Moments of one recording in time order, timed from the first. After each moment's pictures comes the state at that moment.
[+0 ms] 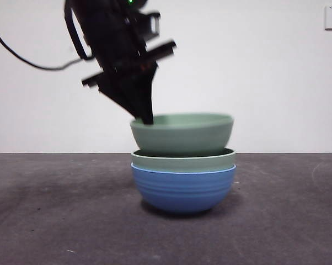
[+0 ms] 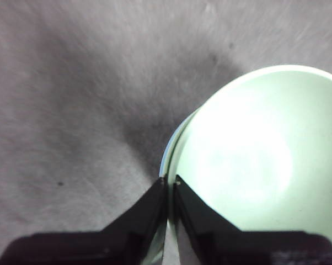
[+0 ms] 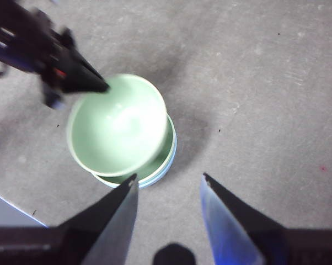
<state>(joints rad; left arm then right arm) -0.62 1.75 1.43 -0.73 0.10 -0.03 0.54 0.86 1.10 -0.91 -0.05 0.11</state>
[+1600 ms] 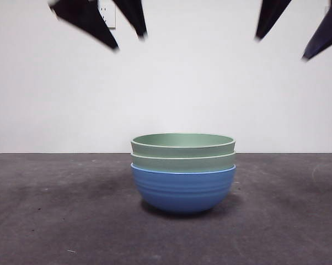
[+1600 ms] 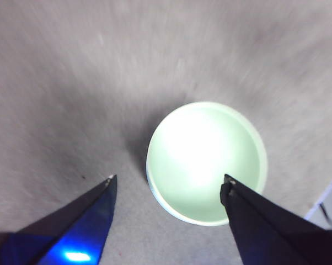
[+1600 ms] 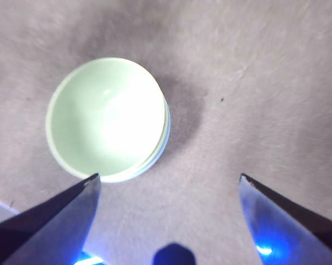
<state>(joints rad) -0.64 1.41 1.43 -0.85 0.11 -0.03 0.54 1.13 1.10 -0.86 -0.06 0.14</state>
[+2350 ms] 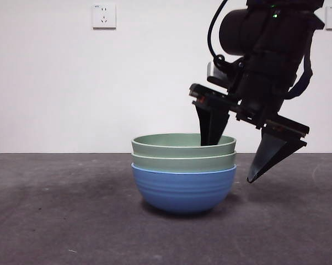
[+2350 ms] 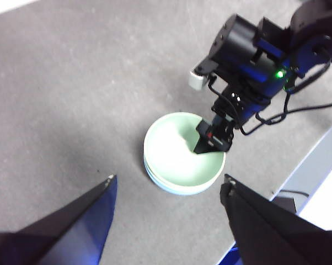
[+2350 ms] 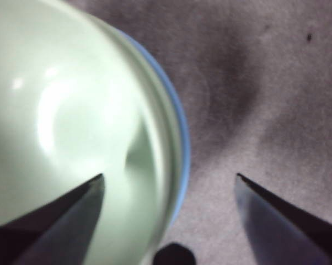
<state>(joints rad) -0.64 1.02 1.43 -1.03 0.11 -0.03 0.54 1.67 1.10 -0.64 -0.21 0.26</state>
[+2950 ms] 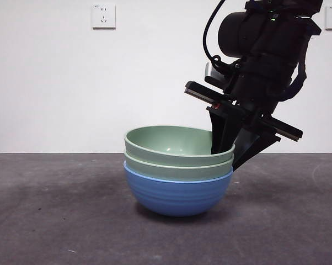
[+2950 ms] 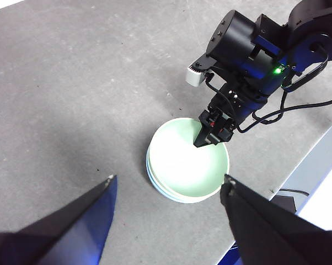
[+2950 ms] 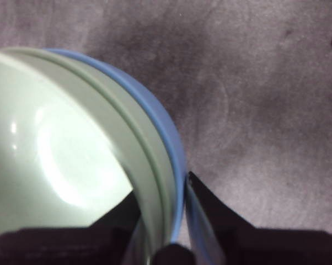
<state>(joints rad) -0.64 1.03 1.43 -1.04 0.11 -0.03 0.54 1.68 1.10 -0.61 -0.26 0.28</state>
